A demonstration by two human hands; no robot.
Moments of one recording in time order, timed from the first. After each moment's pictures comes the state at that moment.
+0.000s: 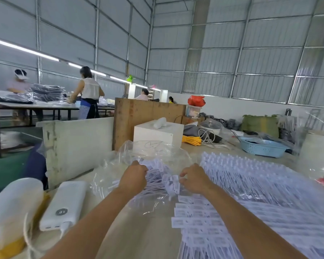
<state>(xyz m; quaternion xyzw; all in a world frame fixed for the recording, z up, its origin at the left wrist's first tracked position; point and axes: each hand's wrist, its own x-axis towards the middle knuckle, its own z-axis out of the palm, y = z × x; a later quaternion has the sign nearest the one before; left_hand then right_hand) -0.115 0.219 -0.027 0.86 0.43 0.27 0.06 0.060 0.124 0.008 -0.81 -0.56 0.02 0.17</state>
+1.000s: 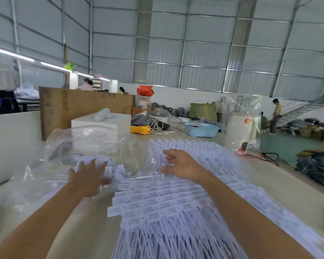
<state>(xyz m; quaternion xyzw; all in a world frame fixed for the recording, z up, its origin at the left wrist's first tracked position) -0.078 0.205 -0.033 0.88 0.47 0.00 -0.09 0.119 0.011 0.033 -0.78 -0.50 0.11 0.35</state>
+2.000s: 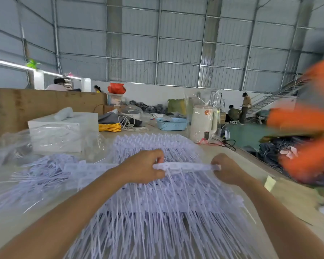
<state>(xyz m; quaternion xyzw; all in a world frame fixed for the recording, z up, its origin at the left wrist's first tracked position) 0.028 -0.019 0.047 0.97 0.08 0.13 0.16 0.248 -0.205 0.011 -0.90 -0.38 -0.08 0.20</state>
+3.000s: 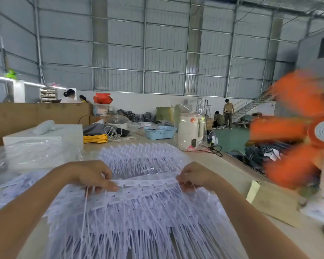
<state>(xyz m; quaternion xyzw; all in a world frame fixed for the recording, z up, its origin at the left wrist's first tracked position) 0.008 0.072 0.063 0.95 0.19 -0.07 0.25 0.213 -0.177 0.028 -0.83 -0.36 0.17 0.39</state>
